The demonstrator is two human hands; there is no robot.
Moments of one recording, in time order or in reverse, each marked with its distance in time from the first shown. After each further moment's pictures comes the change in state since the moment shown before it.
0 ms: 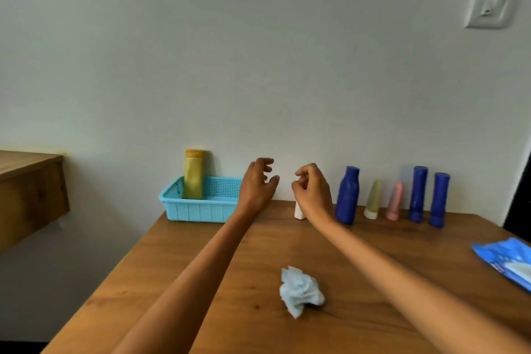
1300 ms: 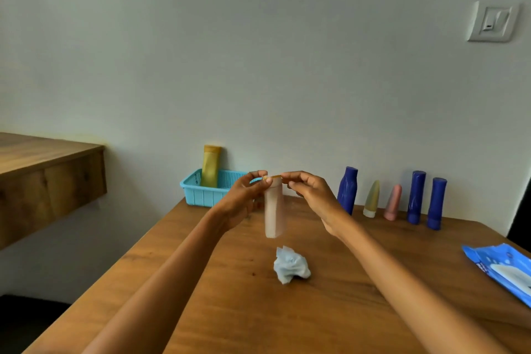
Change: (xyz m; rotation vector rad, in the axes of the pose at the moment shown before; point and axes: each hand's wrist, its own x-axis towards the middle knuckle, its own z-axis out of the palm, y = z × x) left_hand -0.055 0.010 -0.046 -0.866 -0.296 -0.367; right_hand -0.035 -0.049 -0.059 0.470 -0.464 0.164
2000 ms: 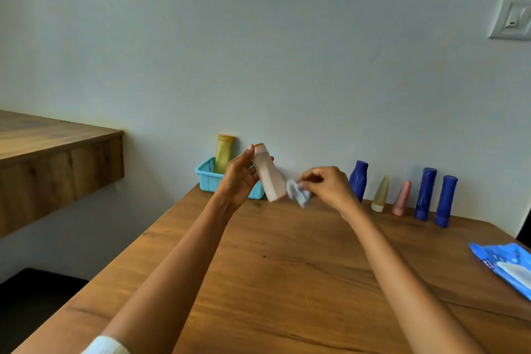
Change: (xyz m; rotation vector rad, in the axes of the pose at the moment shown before) left_hand -0.014 0.021 -0.009 -0.274 0.172 0.199; right_hand -0.008 -0.009 -0.007 -0.368 0.013 -0.022
